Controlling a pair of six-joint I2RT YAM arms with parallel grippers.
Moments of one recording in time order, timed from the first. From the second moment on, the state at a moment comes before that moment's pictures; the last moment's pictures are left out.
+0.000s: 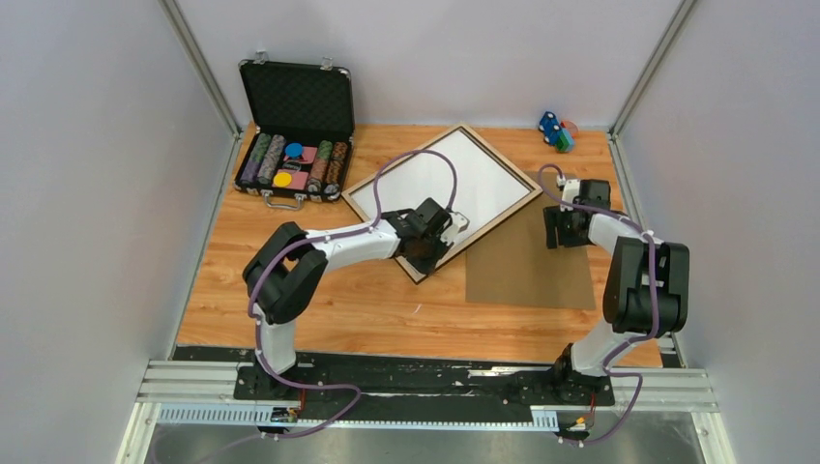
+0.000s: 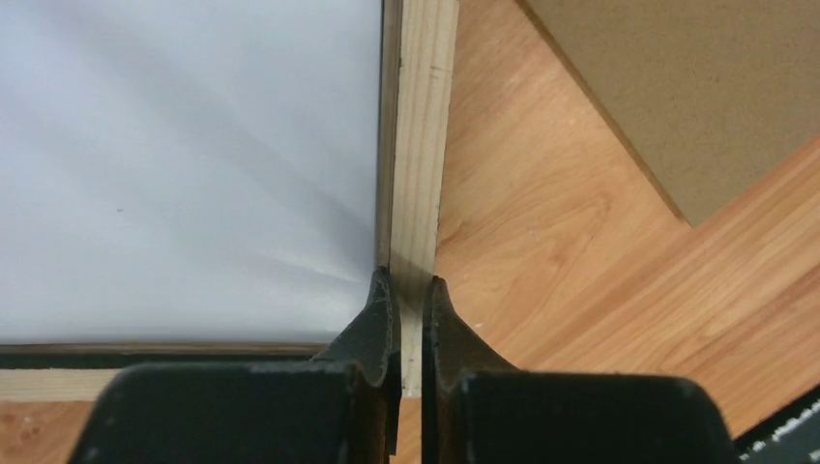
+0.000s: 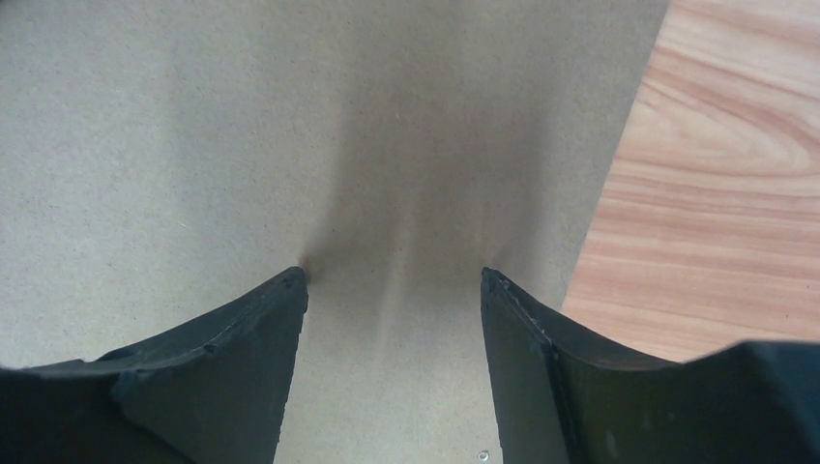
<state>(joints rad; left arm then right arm) -0.87 1.92 1.32 -0.48 0.06 -0.04 -0.15 1.66 0.92 -0.28 -0.09 -0.26</state>
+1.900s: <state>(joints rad) -0.68 1.85 1.27 -0.25 0.38 -0.58 -0.02 1.62 1.11 -0.52 -0.29 -0.14</state>
